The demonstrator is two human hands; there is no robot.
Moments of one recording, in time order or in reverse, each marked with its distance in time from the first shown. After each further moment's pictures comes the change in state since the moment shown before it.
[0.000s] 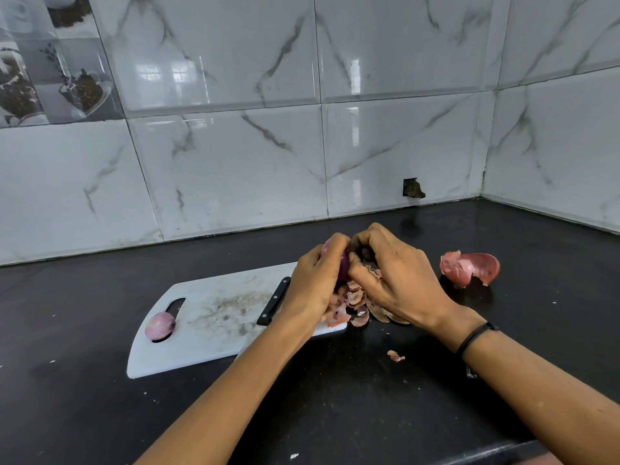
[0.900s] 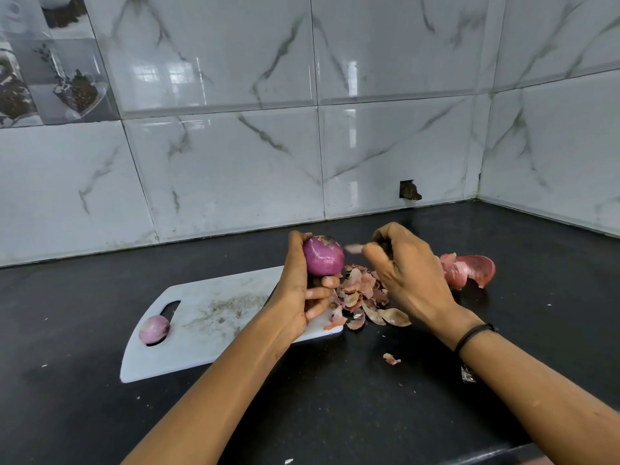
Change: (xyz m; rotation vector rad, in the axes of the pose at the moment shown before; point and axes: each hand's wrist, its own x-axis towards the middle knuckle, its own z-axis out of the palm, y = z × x) left_hand 0.012 -0.003 -0.015 -0.515 -0.170 -0.297; right_hand 0.001 0.015 -0.005 0.080 0.013 0.359
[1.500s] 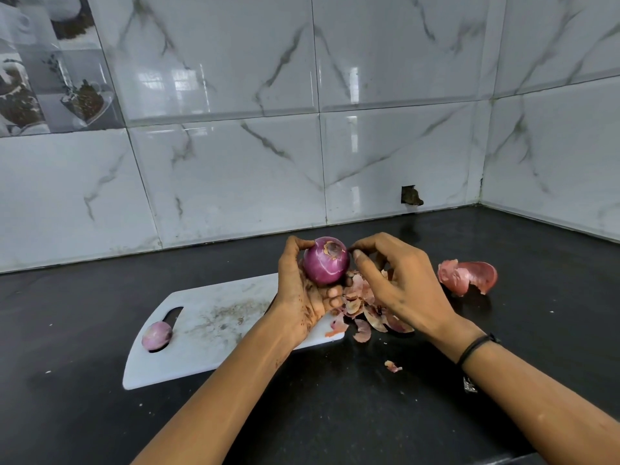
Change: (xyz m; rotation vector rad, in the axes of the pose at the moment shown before) left_hand 0.000 0.001 0.004 -0.161 0.010 0.062; right_hand -0.004 -0.004 0.000 0.118 -0.025 -0.187
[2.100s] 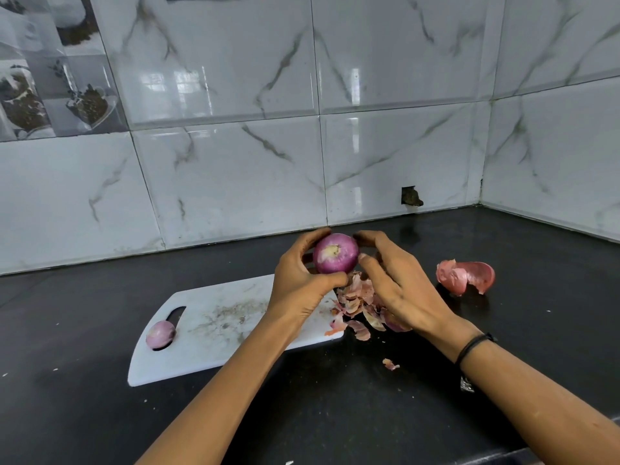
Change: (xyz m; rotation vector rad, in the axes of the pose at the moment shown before) left_hand 0.014 -0.006 -0.013 0.650 0.086 0.606; right_hand -0.002 0.004 0.000 0.117 -0.130 0.127
